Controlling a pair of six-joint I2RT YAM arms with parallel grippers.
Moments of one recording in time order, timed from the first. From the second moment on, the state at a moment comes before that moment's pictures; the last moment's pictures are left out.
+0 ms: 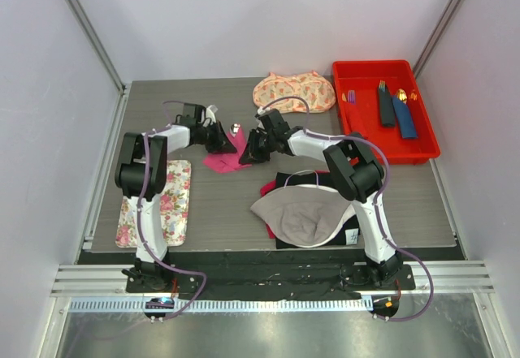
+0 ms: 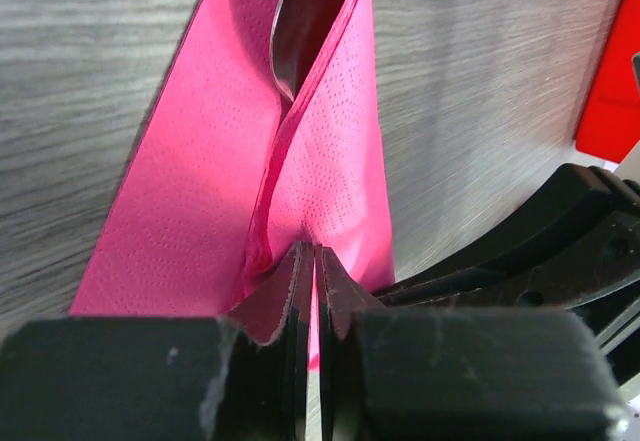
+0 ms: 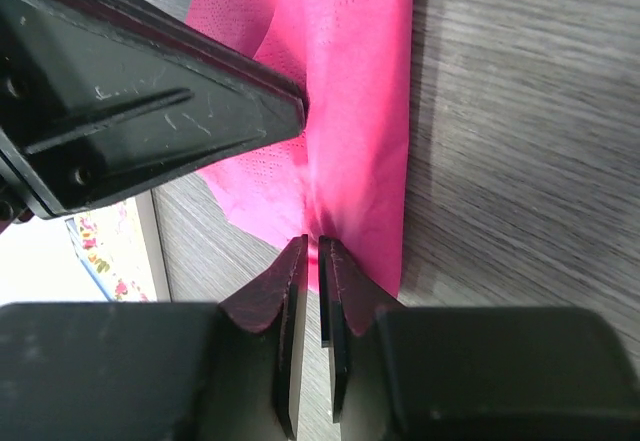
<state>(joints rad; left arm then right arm) -0.17 2.11 1.34 -0.16 0.62 -0.53 0.61 2.24 1.55 -0.13 -0.43 0.74</state>
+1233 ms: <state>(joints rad) -0.21 2.14 1.43 -0.31 0.64 -0.34 0.50 2.30 1.70 0.03 -0.46 0.88</state>
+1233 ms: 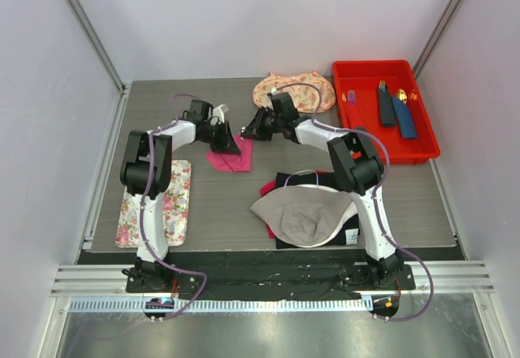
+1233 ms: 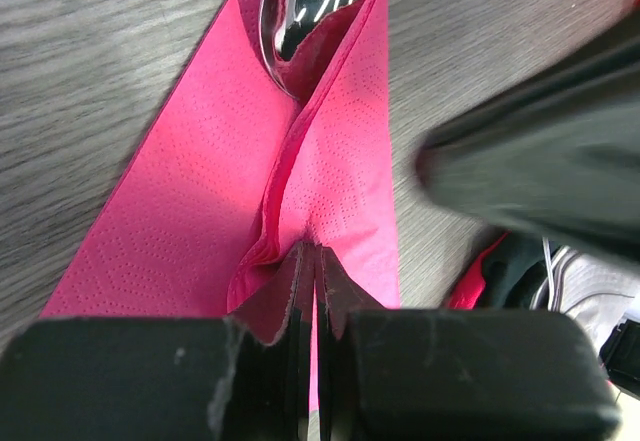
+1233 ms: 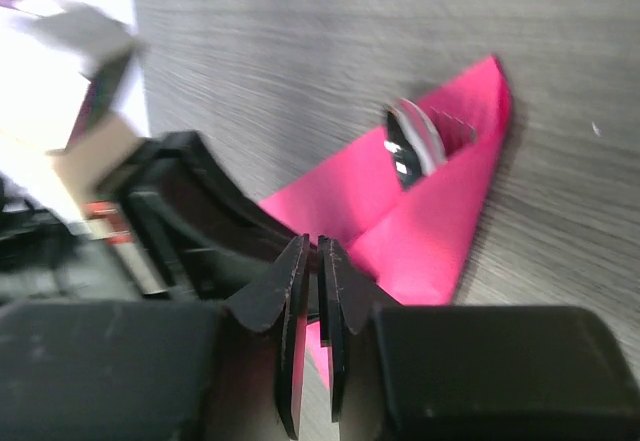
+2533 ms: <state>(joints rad) -0.19 2.06 1.28 -0.24 0.69 -0.42 0.53 2.36 1.66 0.02 -0.41 0.88</state>
